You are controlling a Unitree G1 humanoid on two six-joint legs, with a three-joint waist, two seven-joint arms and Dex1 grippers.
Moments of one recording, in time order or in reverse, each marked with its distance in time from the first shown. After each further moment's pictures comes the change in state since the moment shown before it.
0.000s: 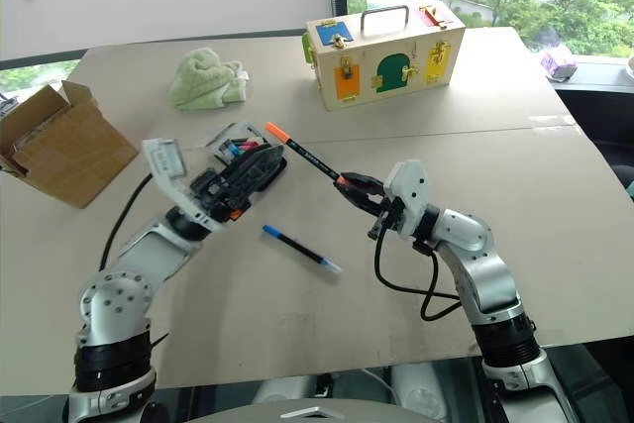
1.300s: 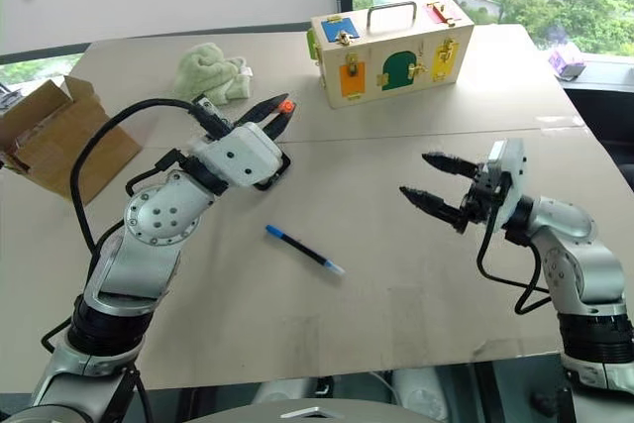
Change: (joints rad) left arm -0.180 0.253 -0.414 -0.147 1.457 -0.495 0.123; right arm 0.007 -0.306 -0.325 0.029 0.338 0.190 0.250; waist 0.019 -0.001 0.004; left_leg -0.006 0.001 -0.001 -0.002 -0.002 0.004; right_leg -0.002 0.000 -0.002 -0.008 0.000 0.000
